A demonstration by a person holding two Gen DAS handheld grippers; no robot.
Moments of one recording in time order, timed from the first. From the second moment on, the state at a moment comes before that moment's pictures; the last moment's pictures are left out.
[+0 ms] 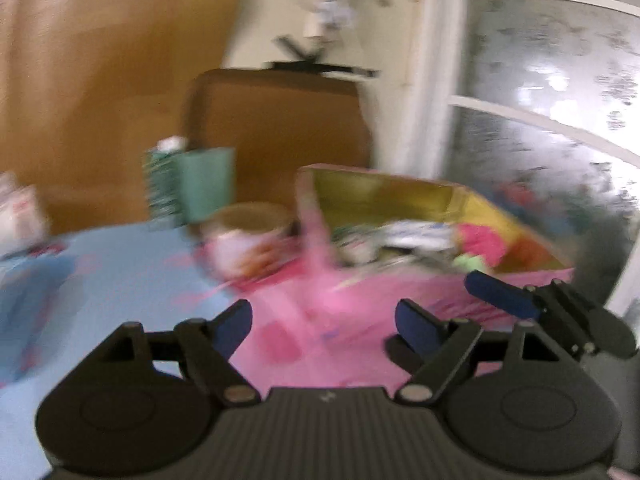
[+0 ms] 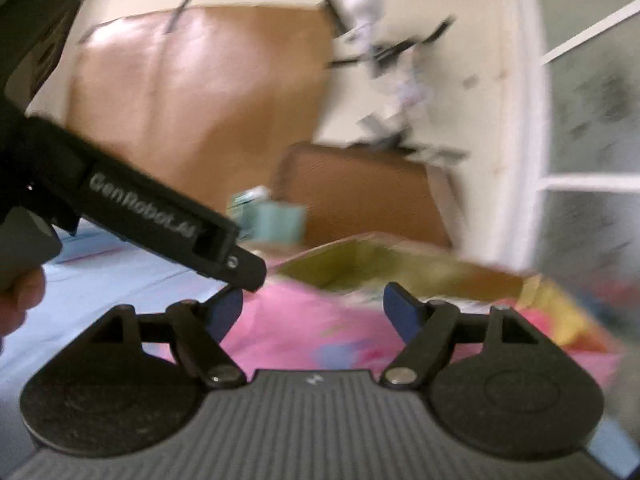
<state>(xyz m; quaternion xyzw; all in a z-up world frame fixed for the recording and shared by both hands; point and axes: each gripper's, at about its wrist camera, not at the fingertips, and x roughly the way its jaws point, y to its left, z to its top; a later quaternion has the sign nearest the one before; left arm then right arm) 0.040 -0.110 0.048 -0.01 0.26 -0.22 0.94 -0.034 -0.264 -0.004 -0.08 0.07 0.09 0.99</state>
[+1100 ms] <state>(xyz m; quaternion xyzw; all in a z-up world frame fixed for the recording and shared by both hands) 0.010 0.125 -0.003 -0.20 0.26 0.08 0.94 0.123 -0.018 -0.005 0.00 0.31 0.29 0.90</state>
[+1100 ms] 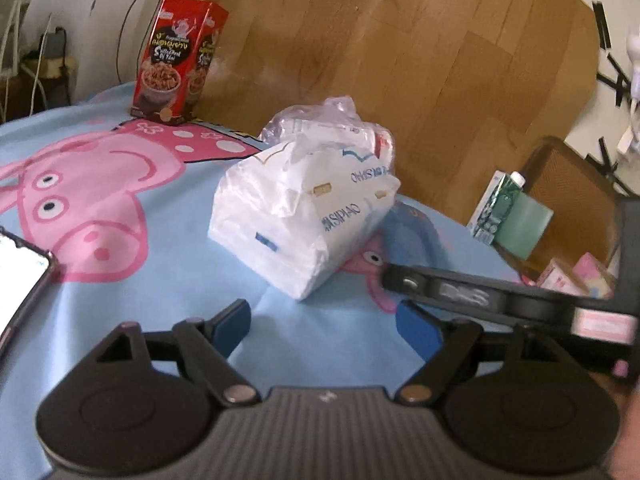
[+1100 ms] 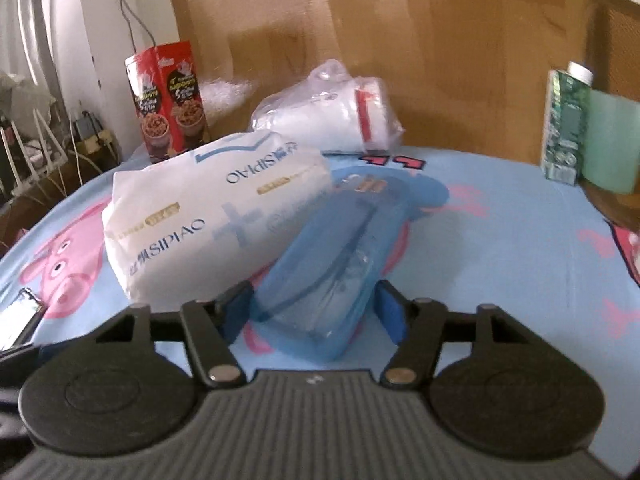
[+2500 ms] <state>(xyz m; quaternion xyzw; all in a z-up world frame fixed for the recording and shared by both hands) 0.044 -0.144 0.073 -0.06 0.31 -0.30 0.90 -0.045 -0.252 0.008 0.06 0.10 0.14 0.98</state>
